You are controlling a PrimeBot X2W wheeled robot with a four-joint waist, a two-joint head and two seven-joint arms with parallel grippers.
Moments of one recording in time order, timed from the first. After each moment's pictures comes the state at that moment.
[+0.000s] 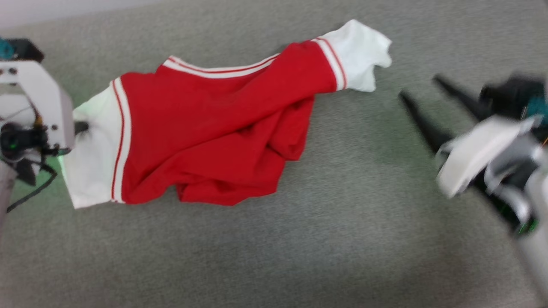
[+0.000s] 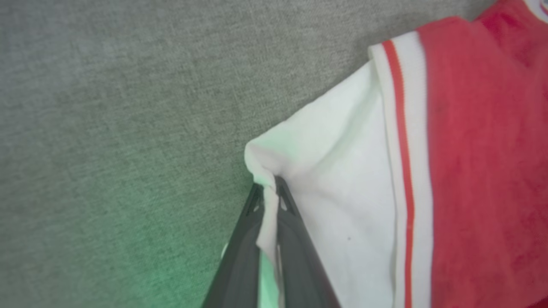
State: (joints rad) left arm -1.03 0.66 -0.59 0.78 -0.95 -0.12 0.85; right arm -0.53 -0.35 0.30 0.00 0.45 0.13 0.28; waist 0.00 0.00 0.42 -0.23
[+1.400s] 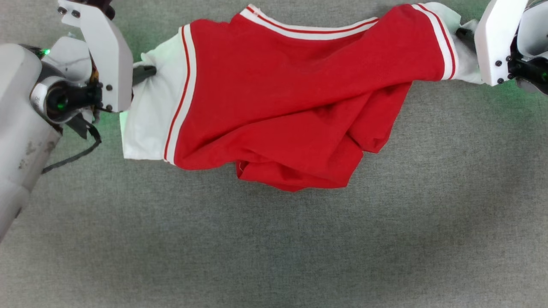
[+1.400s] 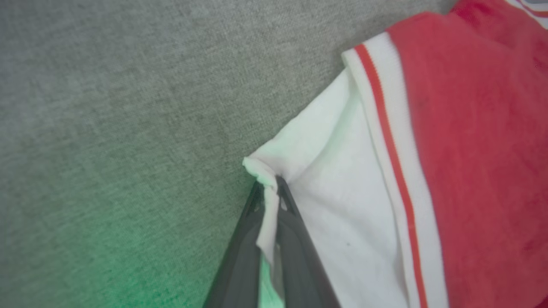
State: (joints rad) left arm -1.26 0.63 -0.94 0.66 -1.17 -0.13 0.70; right arm -1.35 -0.49 0.98 0.87 0.87 0.13 0.54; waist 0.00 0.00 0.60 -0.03
